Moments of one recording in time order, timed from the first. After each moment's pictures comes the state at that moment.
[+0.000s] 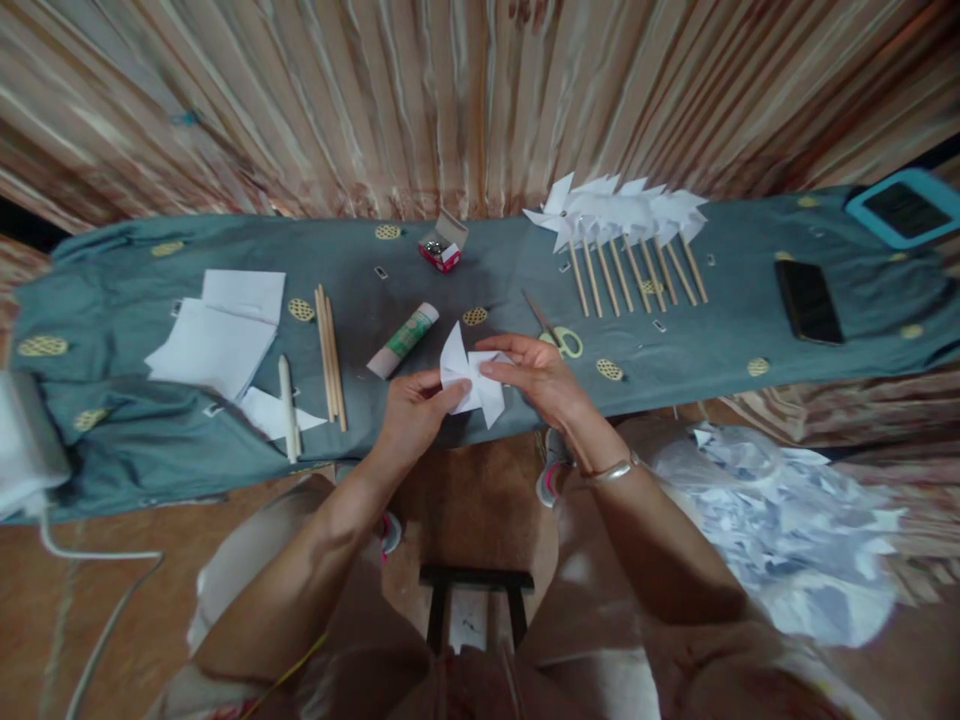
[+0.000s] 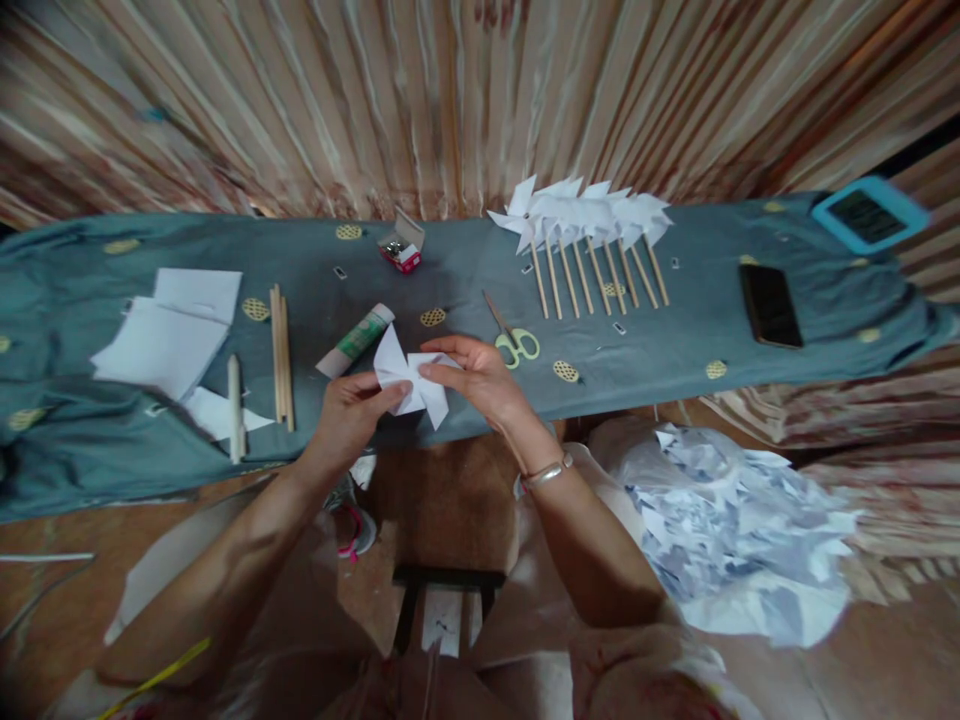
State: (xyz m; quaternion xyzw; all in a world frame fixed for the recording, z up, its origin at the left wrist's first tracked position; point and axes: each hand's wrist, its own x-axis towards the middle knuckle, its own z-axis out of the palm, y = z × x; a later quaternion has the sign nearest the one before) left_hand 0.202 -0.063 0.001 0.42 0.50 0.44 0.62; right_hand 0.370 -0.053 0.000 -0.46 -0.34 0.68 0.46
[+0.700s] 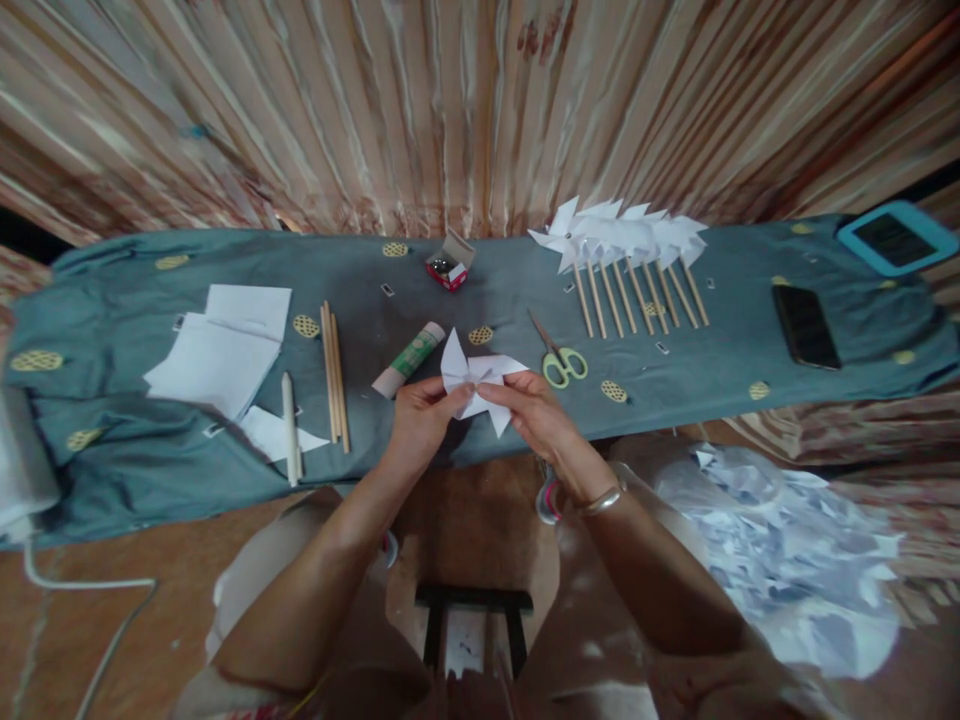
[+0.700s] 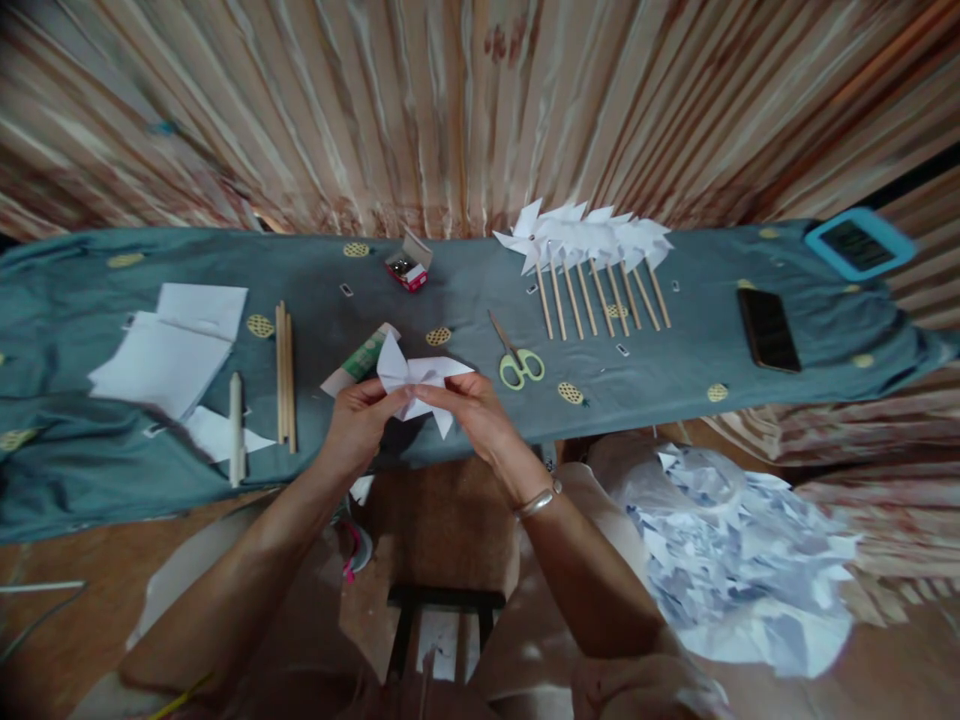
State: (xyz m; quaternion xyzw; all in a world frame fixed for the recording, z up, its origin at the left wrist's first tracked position) left_hand 0.206 -0.045 -0.011 0.37 0.49 0.48 0.62; right_hand 0.348 -0.056 -0.003 -0.45 -0.28 0.70 0.48
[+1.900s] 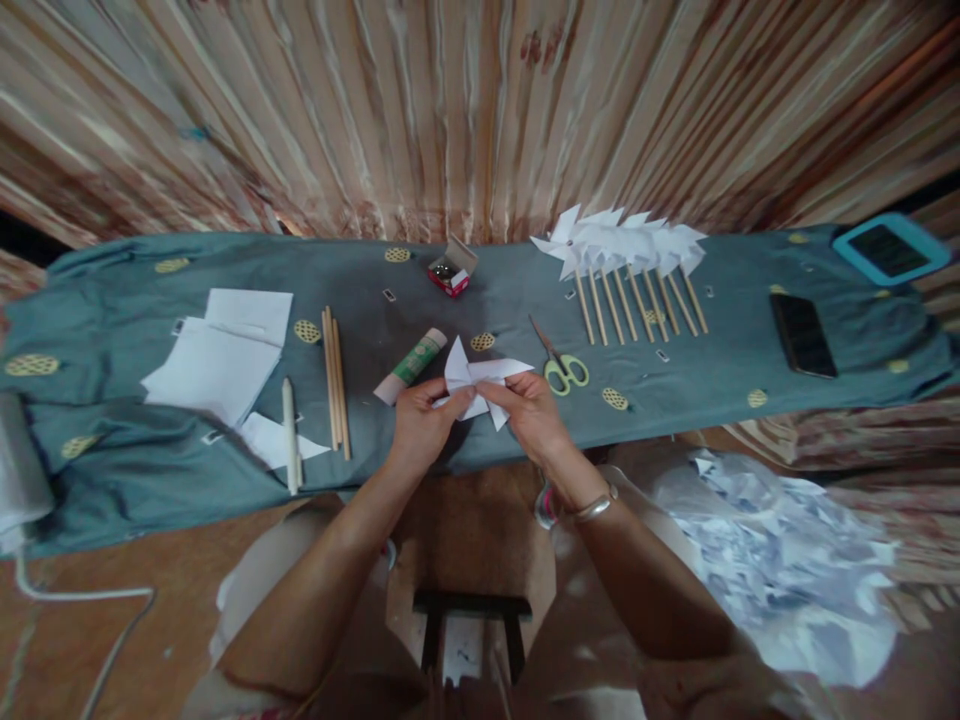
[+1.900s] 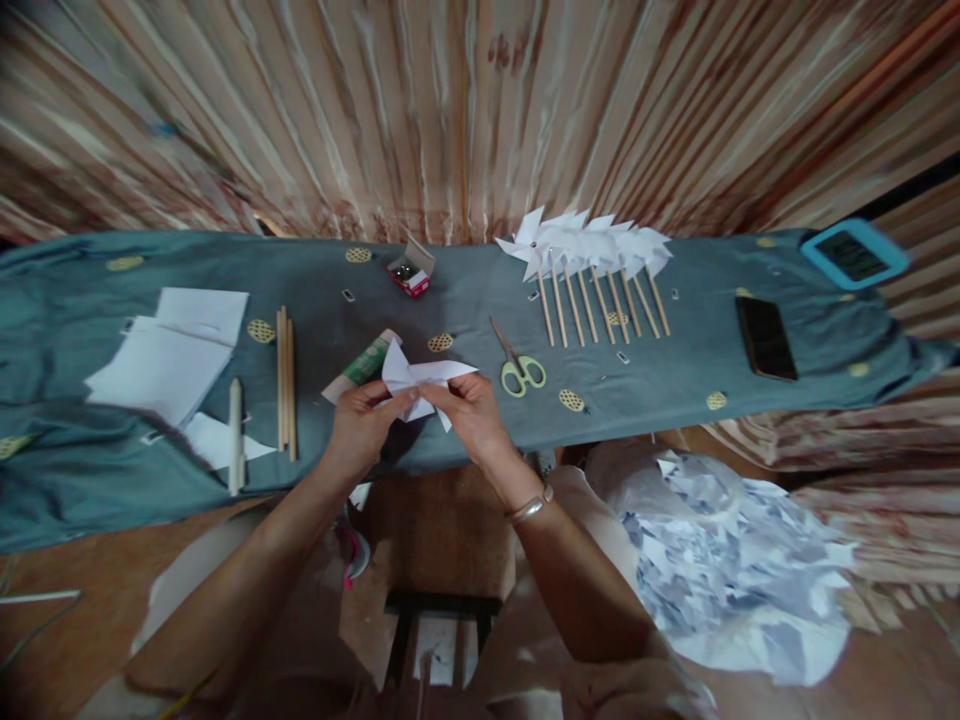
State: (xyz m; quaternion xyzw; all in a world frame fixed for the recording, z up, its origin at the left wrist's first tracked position) left_hand 0.204 -0.038 -0.017 0.42 0.52 0.47 0.58; right_hand 0.337 -0.047 -0.008 -0.49 -0.31 0.63 0.52
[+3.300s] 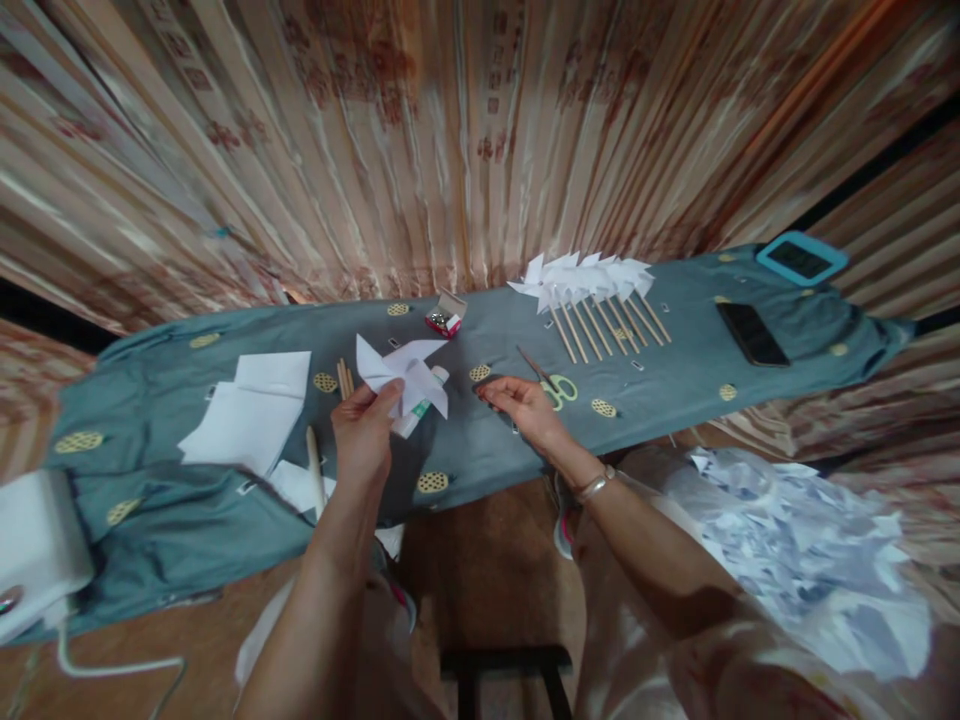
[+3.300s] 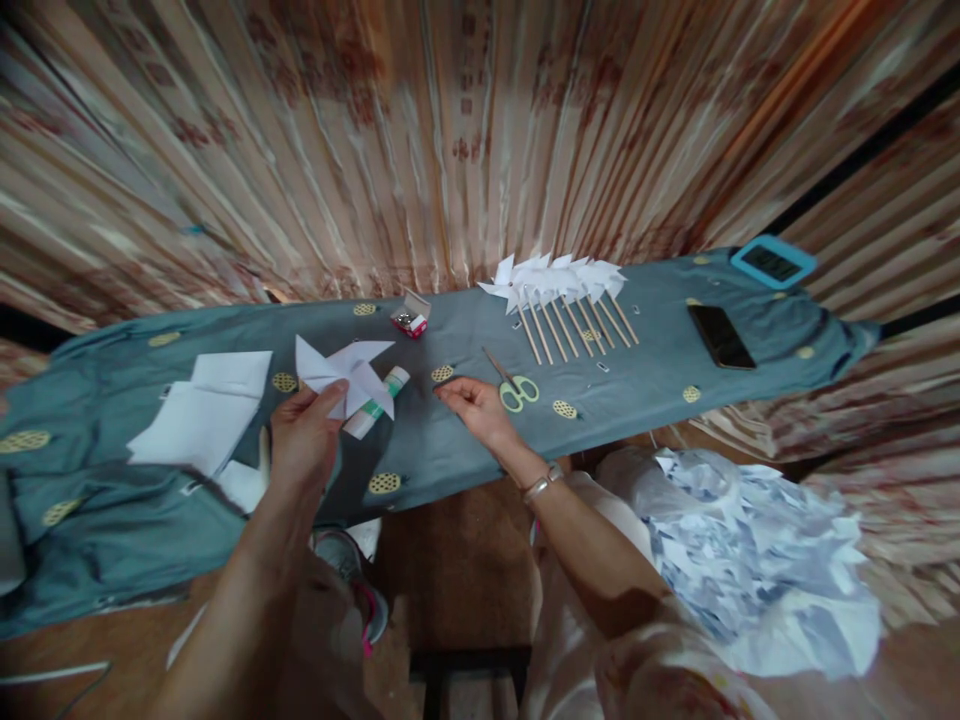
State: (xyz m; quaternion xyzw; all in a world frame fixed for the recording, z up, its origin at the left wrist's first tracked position) left_hand 0.151 -0.010 0.012 0.29 0.49 0.63 0.53; right_hand 0.352 -0.024 -0.026 -0.54 -0.42 0.52 0.52
